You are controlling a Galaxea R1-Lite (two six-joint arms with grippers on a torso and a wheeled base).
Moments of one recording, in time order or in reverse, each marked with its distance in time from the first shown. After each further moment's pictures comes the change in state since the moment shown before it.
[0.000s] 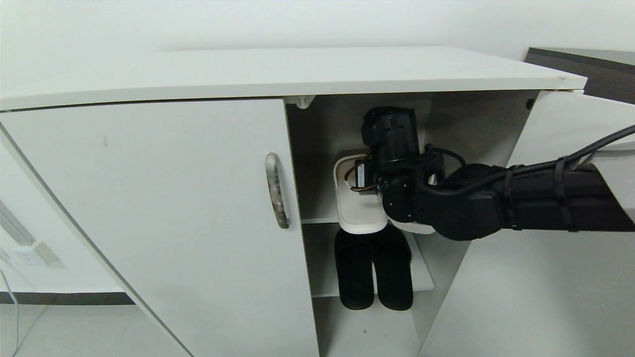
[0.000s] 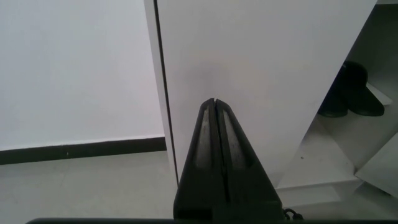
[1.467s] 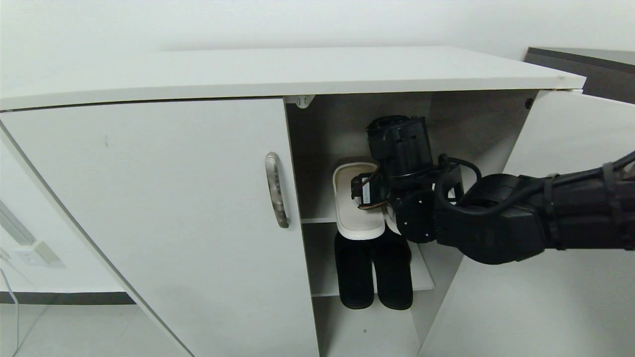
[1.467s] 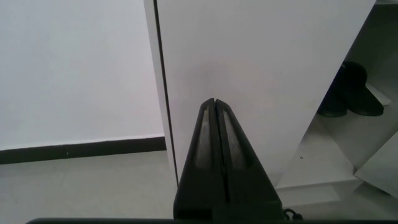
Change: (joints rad) left arm 0.000 0.000 0.000 0.000 0.000 -0.001; right arm 0.055 -0.110 0.173 -0.002 -0.003 0.004
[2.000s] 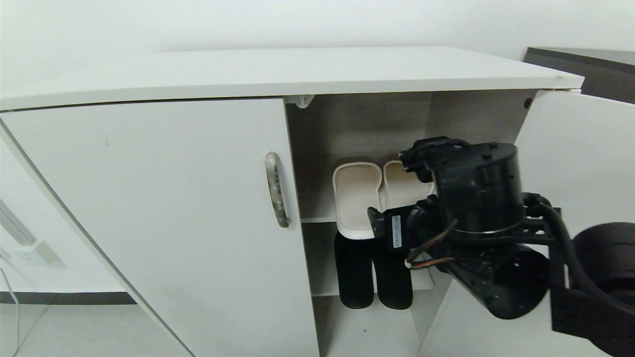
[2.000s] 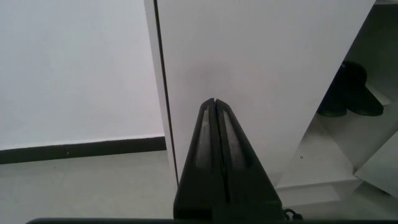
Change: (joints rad) left arm 0.000 0.000 0.000 0.000 0.000 0.000; right arm 0.100 -0.275 0.415 -0.121 0.068 0.016
